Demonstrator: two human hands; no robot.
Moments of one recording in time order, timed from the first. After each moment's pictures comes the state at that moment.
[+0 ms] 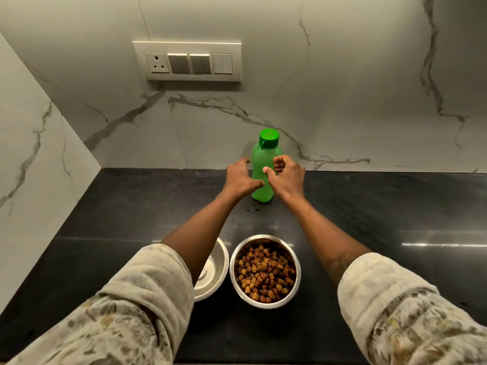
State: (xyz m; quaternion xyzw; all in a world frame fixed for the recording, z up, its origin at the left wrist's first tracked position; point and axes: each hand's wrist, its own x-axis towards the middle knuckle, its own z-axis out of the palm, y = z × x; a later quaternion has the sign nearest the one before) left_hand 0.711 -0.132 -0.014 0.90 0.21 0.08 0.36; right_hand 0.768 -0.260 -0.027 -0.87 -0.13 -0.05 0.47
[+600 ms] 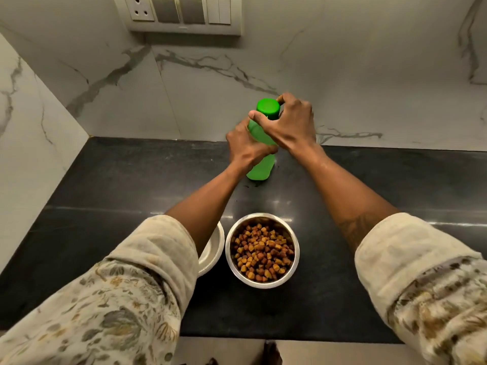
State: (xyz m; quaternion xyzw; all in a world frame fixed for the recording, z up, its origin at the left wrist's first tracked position) left_hand 0.742 -0.145 -0.028 0.85 0.26 0.20 0.41; right_hand 0.801 -0.242 0.028 -0.90 -0.22 -0.16 0.34
